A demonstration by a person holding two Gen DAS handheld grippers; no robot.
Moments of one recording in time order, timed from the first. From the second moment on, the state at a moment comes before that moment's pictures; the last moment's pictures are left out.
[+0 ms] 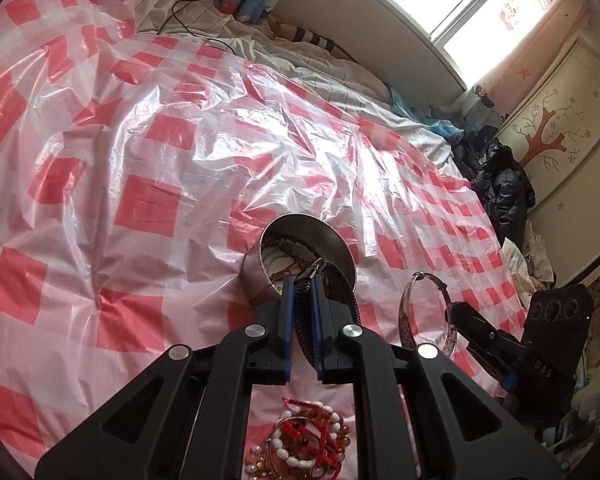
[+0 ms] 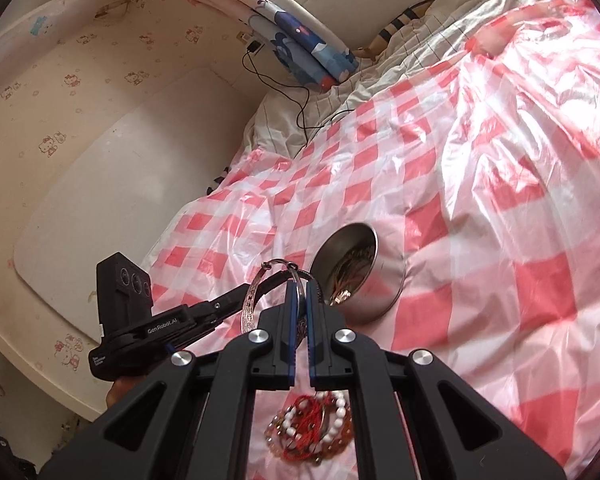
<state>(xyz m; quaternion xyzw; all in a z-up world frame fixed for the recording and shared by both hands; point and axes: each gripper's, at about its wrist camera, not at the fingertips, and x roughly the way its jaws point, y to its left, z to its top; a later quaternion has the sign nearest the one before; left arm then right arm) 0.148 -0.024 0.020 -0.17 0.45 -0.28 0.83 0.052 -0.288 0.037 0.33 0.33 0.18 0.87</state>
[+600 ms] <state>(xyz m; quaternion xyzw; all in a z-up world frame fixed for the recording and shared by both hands) 0.192 -0.056 0.002 -0.15 0.47 -0.25 0.83 0.105 -0.298 0.021 0.25 0.41 0.12 0.87</state>
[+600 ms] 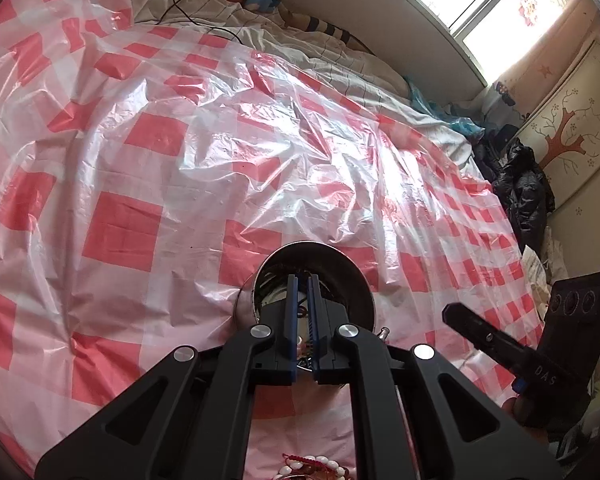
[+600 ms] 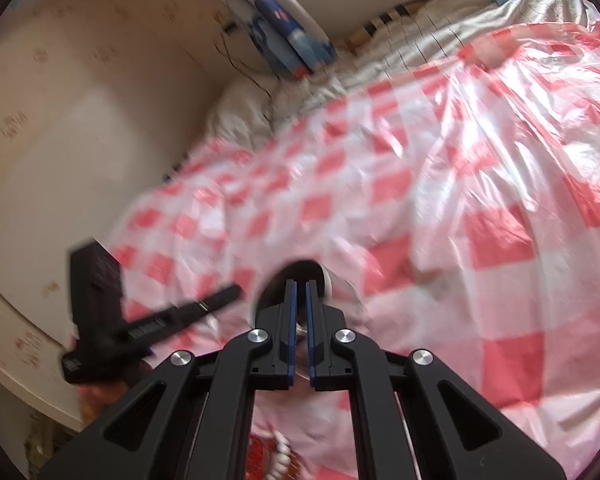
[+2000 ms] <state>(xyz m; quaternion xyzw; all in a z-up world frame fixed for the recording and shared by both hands) 0.182 -0.018 0.015 -0.18 0.46 -0.23 0.84 0.159 -0.231 0.007 0.10 0.49 0.09 0.86</state>
